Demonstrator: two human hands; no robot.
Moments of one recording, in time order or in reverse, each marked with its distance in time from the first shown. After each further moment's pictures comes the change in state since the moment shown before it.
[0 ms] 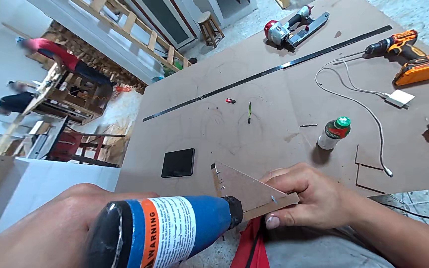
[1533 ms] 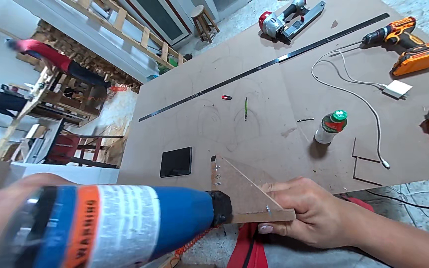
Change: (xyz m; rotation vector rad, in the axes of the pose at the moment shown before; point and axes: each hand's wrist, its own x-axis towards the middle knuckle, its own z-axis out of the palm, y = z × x) left_hand 0.020 0.038 0.007 -0.263 0.170 -0.103; right_hand -0.020 0.001 0.018 -0.090 0.071 -0.088
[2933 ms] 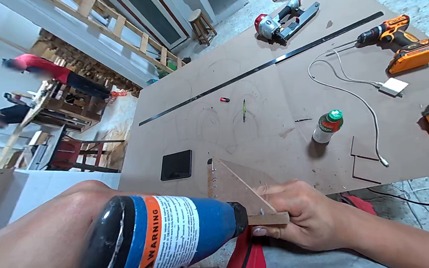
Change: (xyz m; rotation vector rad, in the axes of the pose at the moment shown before) left_hand 0.011 -0.021 -0.013 0.378 -0.237 0.123; right_hand -0.002 0.000 0.001 -0.023 0.001 -0.005
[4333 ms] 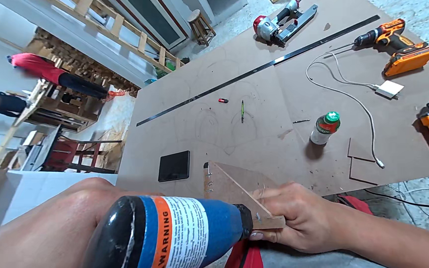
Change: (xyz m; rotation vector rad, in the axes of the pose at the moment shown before) left_hand 0.009 -0.001 -0.002 -0.061 -0.024 0.039; right_hand 0.001 0.001 -0.002 -0.012 -0.037 -0.001
